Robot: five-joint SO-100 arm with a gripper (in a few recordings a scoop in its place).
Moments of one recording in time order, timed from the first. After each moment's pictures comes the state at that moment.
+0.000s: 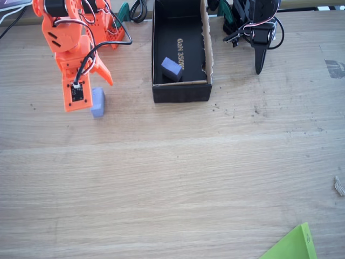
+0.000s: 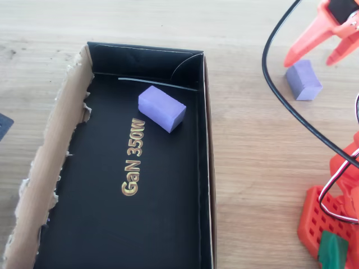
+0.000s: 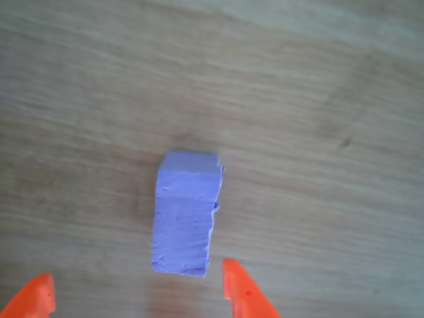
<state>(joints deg) 86.8 98.8 107.1 82.7 102.3</state>
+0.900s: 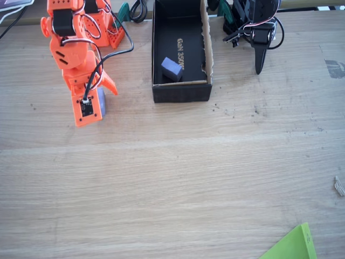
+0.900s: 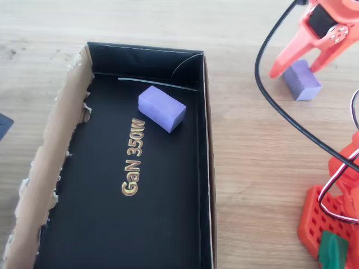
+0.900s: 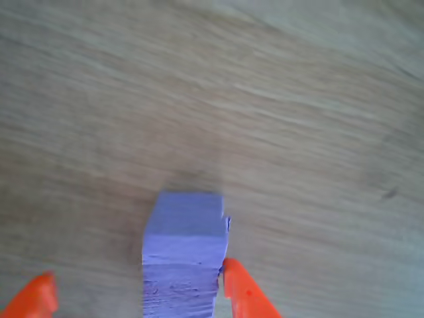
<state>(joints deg) 85.0 89.6 107.1 74.9 104.6</state>
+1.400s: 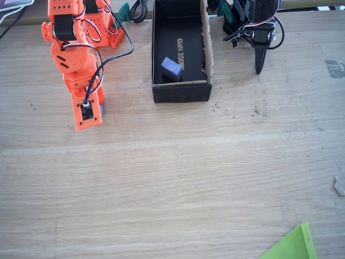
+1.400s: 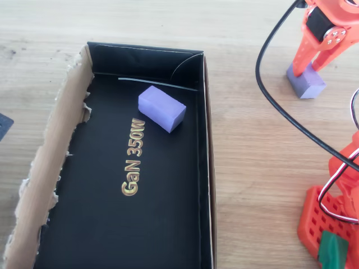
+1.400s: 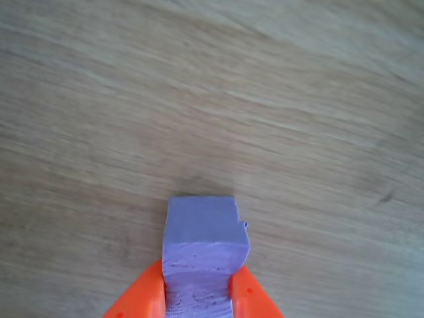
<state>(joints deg) 85.3 88.7 107.1 73.7 104.5</state>
